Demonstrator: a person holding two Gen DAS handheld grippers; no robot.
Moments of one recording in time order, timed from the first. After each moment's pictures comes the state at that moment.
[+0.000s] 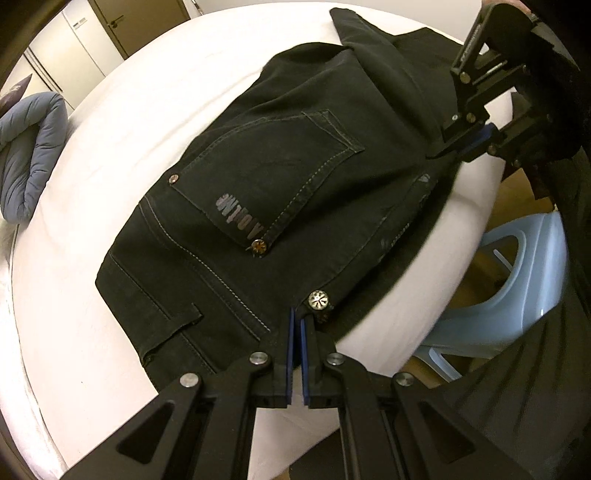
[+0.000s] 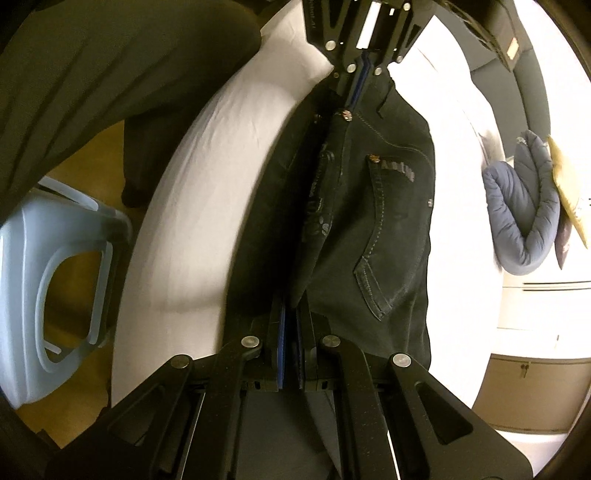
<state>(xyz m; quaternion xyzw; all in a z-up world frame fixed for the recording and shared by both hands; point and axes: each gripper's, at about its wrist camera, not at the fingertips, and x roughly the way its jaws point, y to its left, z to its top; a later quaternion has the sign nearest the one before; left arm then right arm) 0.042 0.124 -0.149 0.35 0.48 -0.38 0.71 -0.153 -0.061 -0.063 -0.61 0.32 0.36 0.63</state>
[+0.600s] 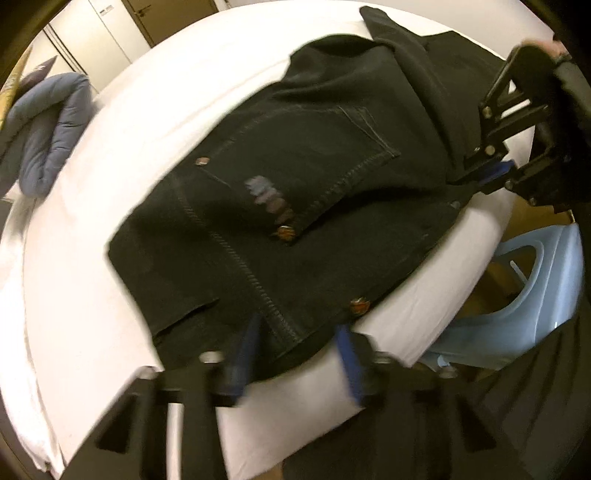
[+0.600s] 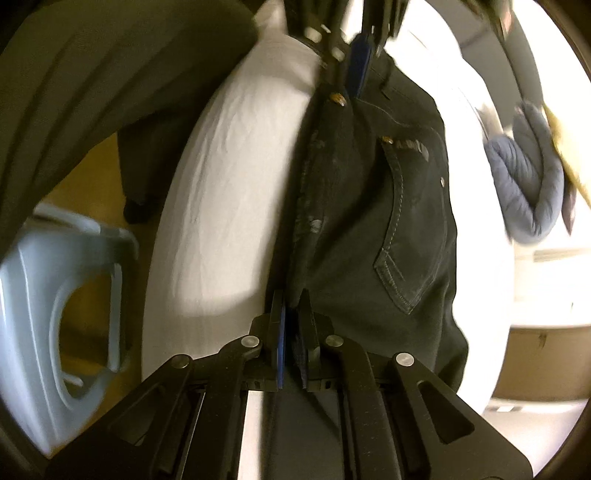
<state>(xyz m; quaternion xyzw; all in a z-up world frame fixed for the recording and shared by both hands) 0.054 0.137 -0.141 0.34 0.49 -0.33 0.73 -0.161 -0.045 -0.091 -0.56 0.36 0.34 0.66</state>
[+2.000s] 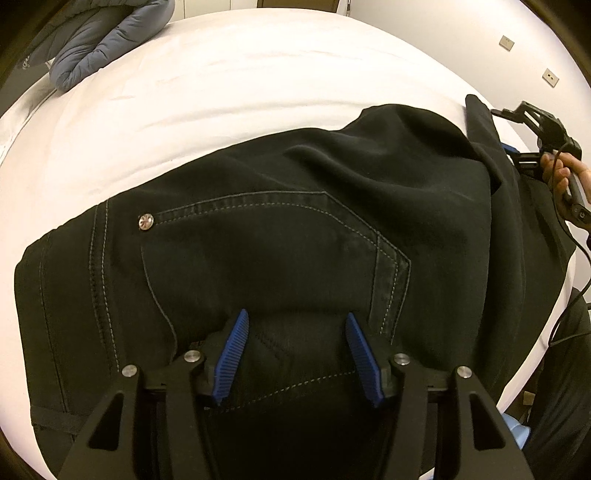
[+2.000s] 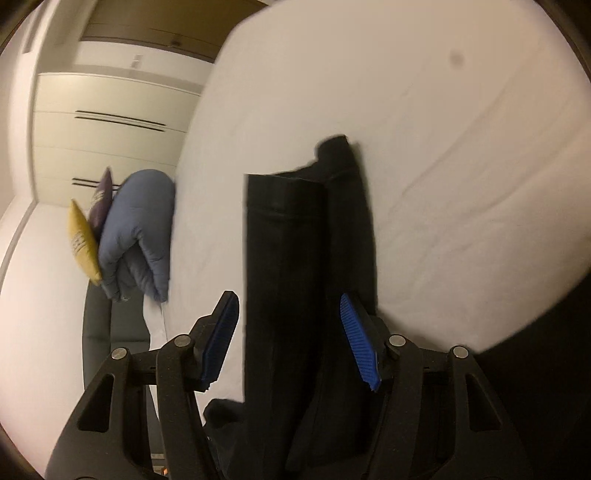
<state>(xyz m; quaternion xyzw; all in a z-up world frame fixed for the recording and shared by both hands) 0.131 0.046 -0.177 0.10 0.55 -0.25 0.79 0.067 -0.570 -0.141 0.56 0.35 -0.04 0.74</state>
